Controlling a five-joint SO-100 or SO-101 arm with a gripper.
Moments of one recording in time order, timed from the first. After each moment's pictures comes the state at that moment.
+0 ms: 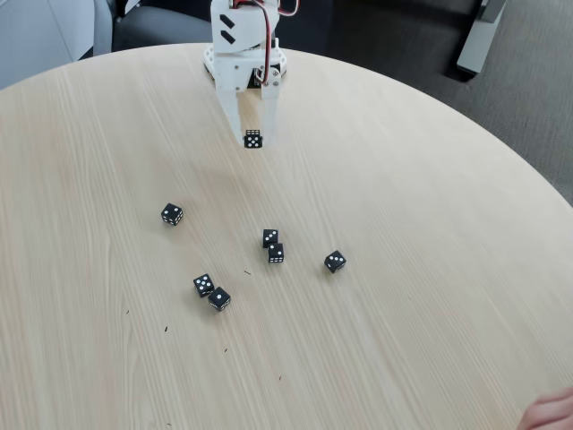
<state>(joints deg) -2.9 181.2 171.7 69.1 8.8</state>
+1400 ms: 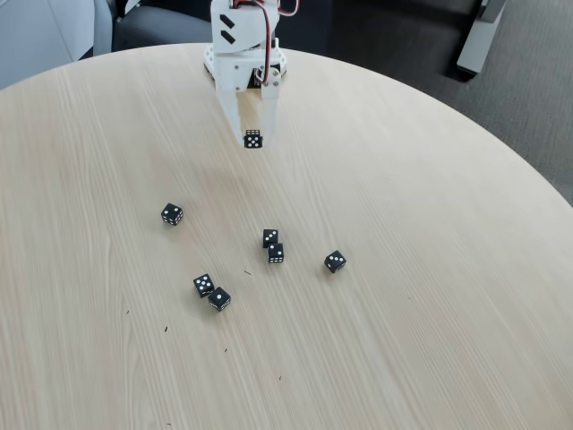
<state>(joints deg) -2.9 181.2 171.7 69.1 8.8</state>
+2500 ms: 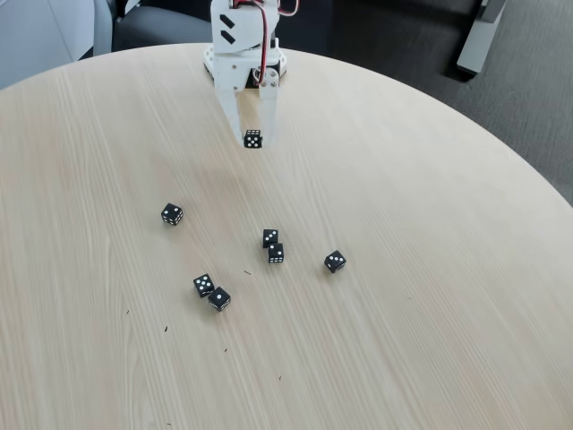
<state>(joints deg) -2.9 181.2 171.7 69.1 14.7</state>
